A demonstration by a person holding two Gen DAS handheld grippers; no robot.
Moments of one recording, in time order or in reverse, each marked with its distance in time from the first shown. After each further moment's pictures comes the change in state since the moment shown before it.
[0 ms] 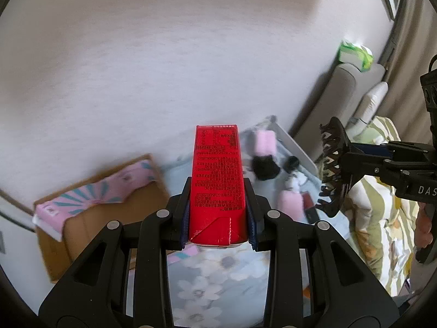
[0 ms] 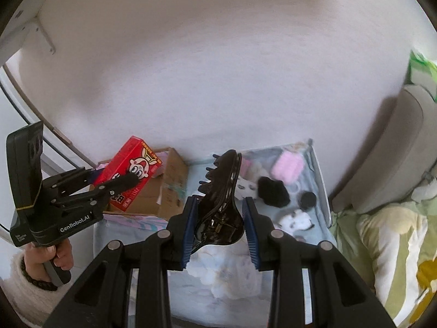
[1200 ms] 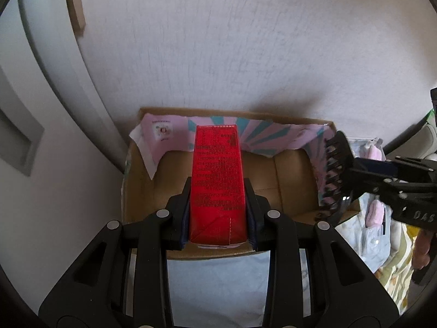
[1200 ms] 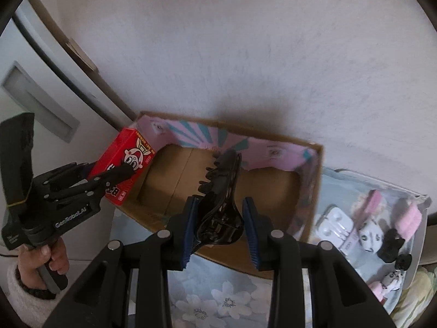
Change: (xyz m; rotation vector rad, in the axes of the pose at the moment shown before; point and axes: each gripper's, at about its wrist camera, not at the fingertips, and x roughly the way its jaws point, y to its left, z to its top) left arm -0.007 0.240 -0.106 -0.433 0.077 0.218; right arm 0.188 0.207 0.029 -0.297 0.277 0.122
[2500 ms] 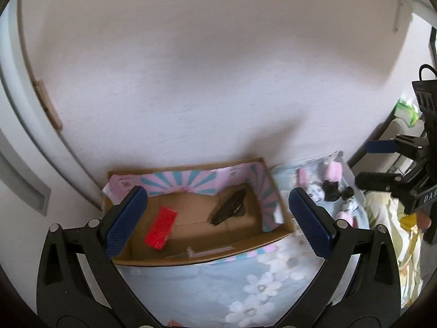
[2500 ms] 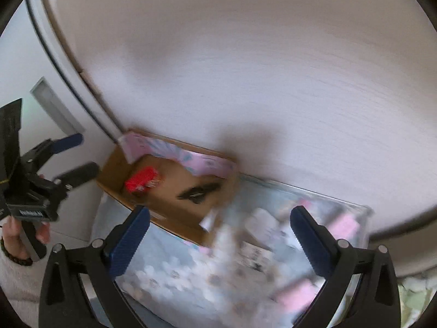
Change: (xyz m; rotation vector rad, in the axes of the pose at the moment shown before) left arm -0.052 -0.111 0.006 0.156 -0.223 -0.049; right arm -0.140 -0.086 -0.028 -0.071 -0.138 -0.094
